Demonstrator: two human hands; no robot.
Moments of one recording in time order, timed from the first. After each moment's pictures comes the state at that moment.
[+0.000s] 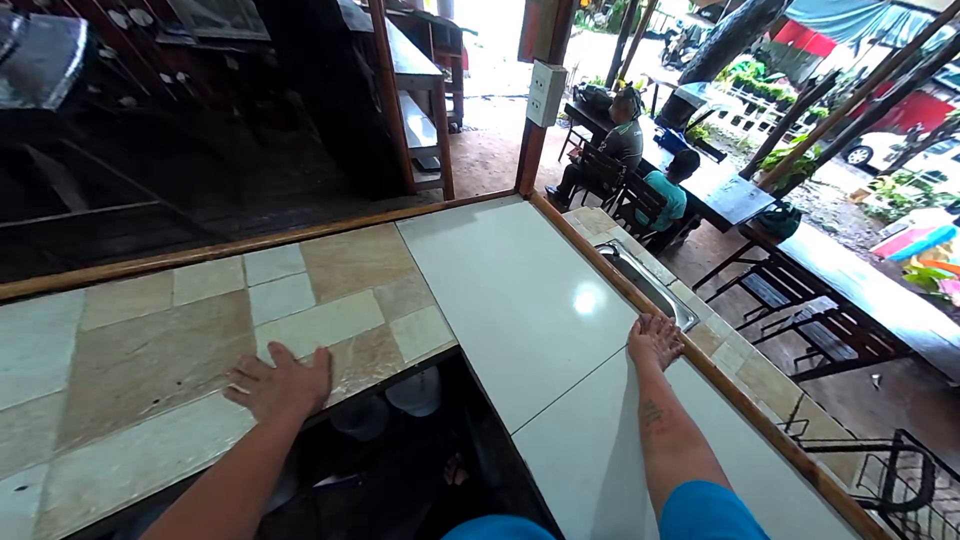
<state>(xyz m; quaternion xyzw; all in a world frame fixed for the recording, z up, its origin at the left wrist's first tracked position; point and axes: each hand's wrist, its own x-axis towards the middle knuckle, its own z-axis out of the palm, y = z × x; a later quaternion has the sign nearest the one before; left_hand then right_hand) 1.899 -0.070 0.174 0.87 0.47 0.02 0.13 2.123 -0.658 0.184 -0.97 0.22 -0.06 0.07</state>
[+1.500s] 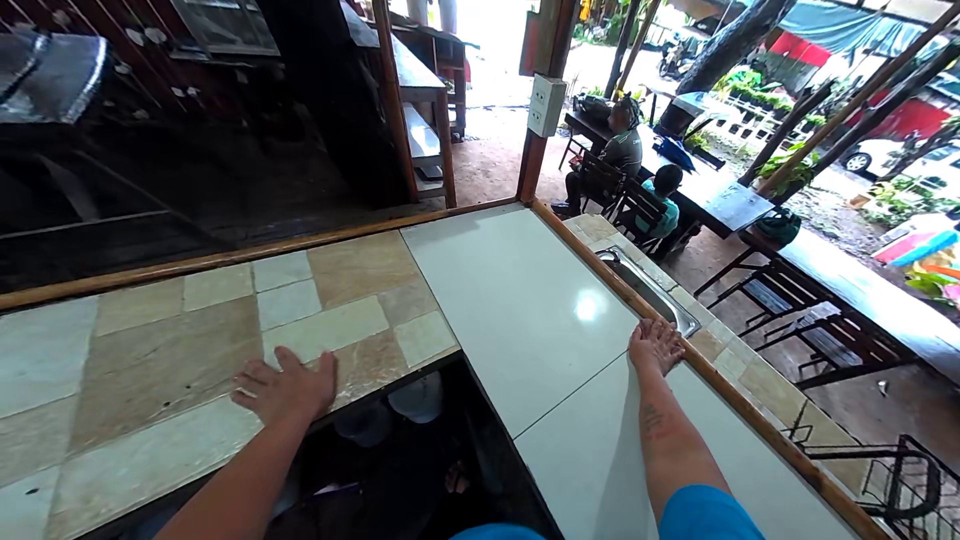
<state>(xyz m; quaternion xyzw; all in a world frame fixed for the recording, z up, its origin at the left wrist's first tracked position) 1.900 -0.073 0.180 0.87 0.48 0.01 0.14 2.123 -0.657 0.186 -0.97 0.23 -0.05 0.06</state>
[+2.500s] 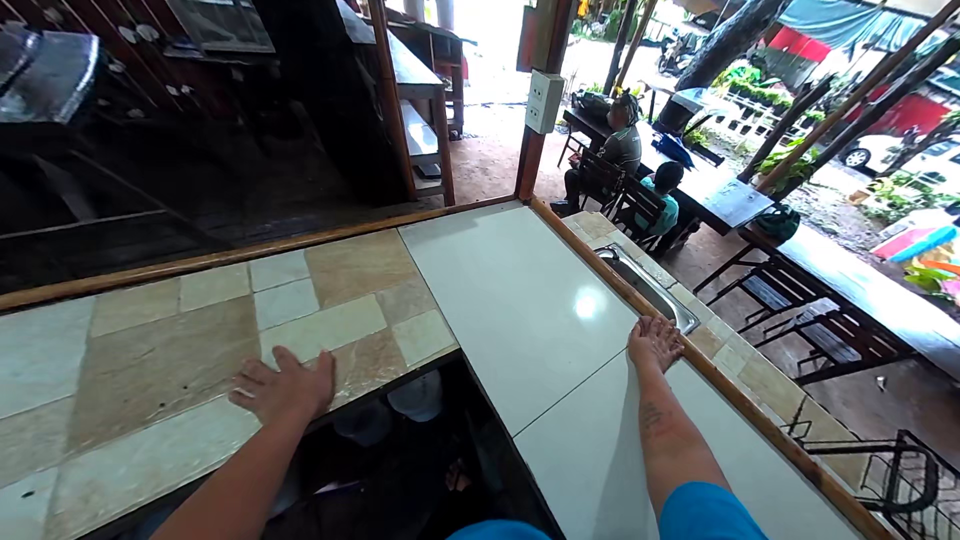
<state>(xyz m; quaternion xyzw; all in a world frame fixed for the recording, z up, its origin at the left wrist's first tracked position) 1.901 -0.072 0.179 0.87 0.48 0.01 0.13 2.123 -0.657 0.186 -0.97 0.23 -0.05 0.06</state>
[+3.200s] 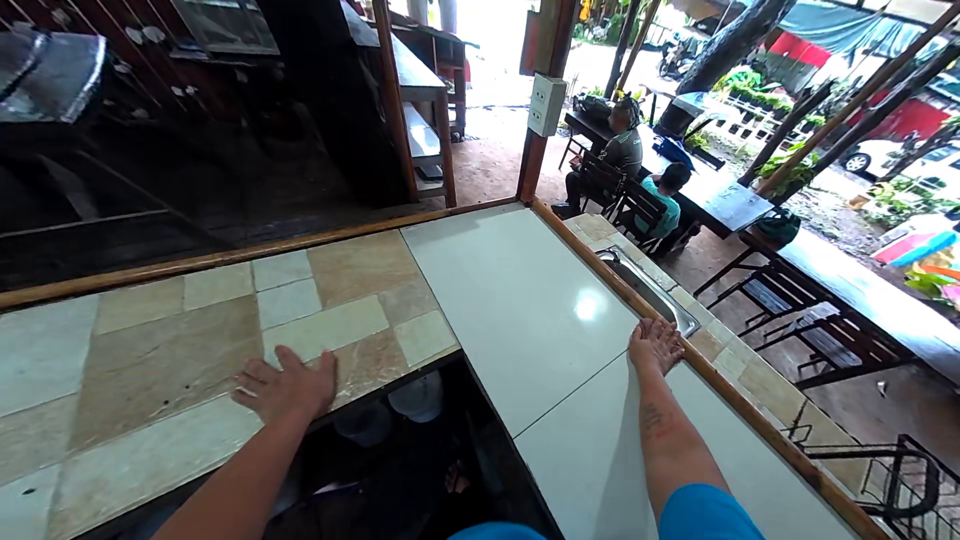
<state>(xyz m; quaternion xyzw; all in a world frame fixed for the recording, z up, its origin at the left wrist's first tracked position) 1.900 -0.072 0.177 0.87 0.48 0.02 0.14 2.122 -0.658 0.186 -0.97 0.23 -0.06 0.06</state>
